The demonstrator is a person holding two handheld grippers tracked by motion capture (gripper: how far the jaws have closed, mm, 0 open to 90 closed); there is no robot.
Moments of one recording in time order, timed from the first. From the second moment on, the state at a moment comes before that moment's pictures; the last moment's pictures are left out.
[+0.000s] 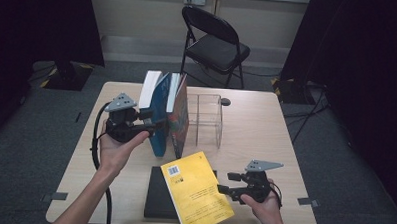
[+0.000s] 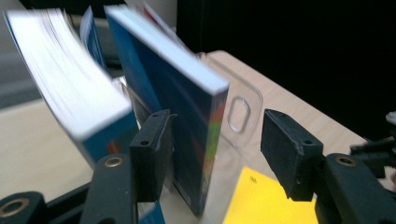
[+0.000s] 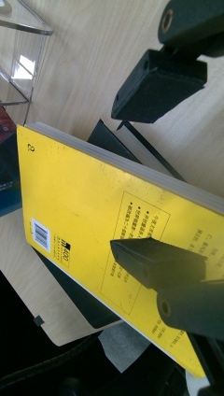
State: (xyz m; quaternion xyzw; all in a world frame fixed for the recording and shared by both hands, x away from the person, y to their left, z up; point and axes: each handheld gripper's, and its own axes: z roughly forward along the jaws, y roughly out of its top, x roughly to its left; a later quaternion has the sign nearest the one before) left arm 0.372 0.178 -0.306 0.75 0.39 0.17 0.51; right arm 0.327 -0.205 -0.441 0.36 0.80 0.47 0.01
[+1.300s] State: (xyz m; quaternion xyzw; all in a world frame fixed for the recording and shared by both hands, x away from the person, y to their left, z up) left arm 0.358 0.156 -0.436 0.84 0.36 0.04 0.40; right arm 0.371 -0.123 -0.451 0.27 0.86 0.43 0.03
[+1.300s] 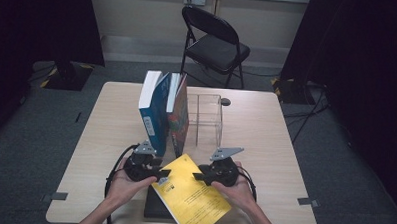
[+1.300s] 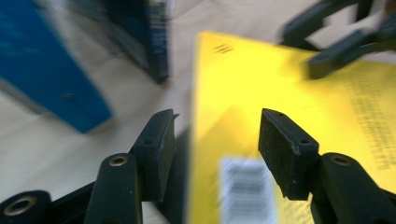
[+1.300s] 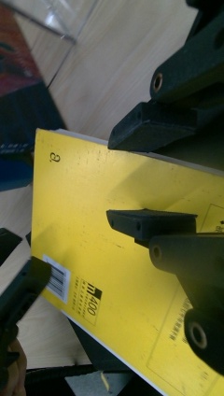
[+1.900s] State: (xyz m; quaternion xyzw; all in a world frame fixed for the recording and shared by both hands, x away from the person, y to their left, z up) left arm 0.353 0.164 -0.450 0.83 0.36 0.03 0.42; right arm 0.292 -0.199 -0.448 0.32 0.83 0.45 0.03
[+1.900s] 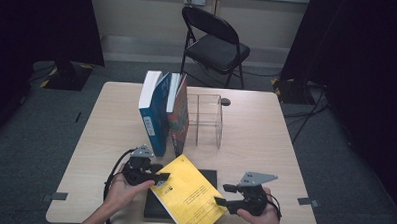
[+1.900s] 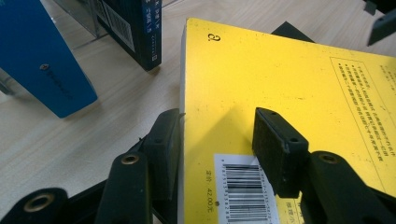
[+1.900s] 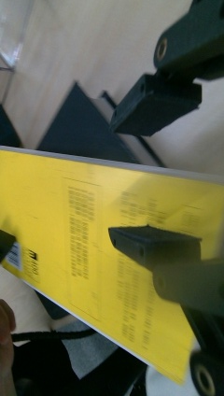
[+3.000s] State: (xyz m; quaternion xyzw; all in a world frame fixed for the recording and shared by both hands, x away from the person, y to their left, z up) left arm 0.307 0.190 -0.444 0.84 0.37 0.04 0.39; right arm 0.317 -0.210 -0.457 0.35 0.83 0.43 0.09
